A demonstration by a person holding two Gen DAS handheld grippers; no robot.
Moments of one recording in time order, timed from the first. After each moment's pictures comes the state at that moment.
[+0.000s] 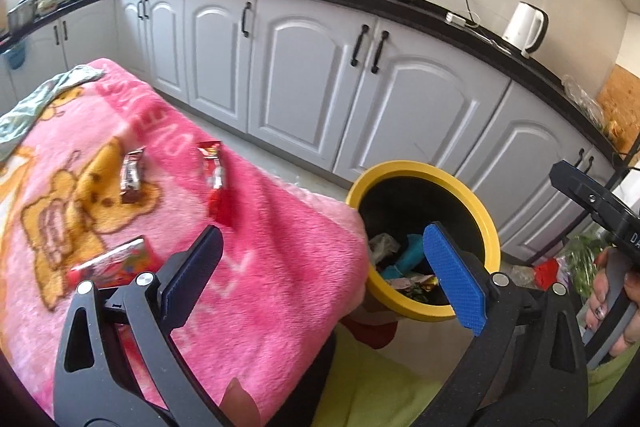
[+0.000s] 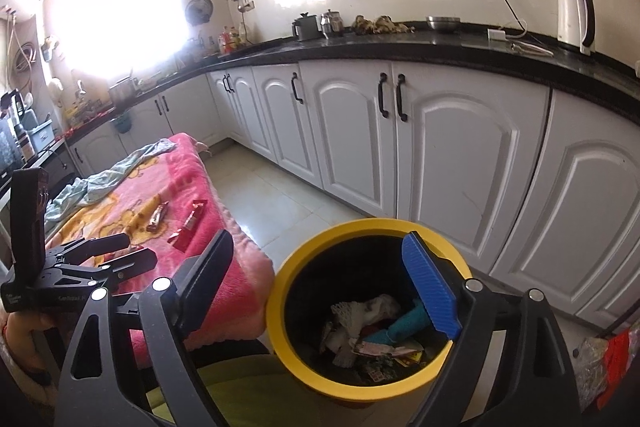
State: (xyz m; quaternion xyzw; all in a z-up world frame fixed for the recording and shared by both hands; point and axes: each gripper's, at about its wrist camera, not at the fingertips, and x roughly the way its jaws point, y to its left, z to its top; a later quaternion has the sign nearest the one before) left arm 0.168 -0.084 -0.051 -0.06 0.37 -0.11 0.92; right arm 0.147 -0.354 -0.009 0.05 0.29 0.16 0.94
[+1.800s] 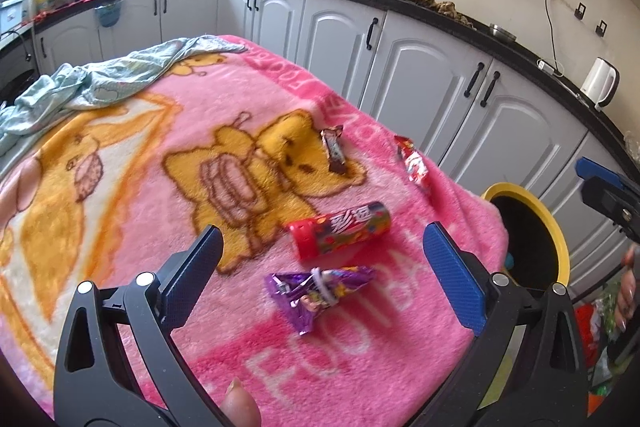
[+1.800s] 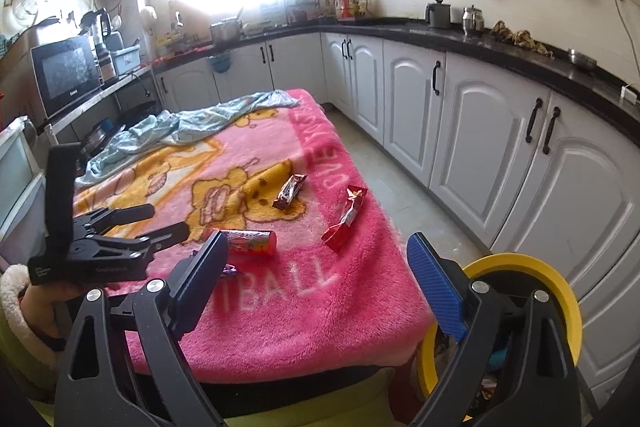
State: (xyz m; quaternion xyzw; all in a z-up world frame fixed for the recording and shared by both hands) left arm 0.113 0.082 -0.066 -0.10 0.36 0.03 0.93; right arm 0.157 -0.170 -0.005 -0.05 0.33 0.32 0.89
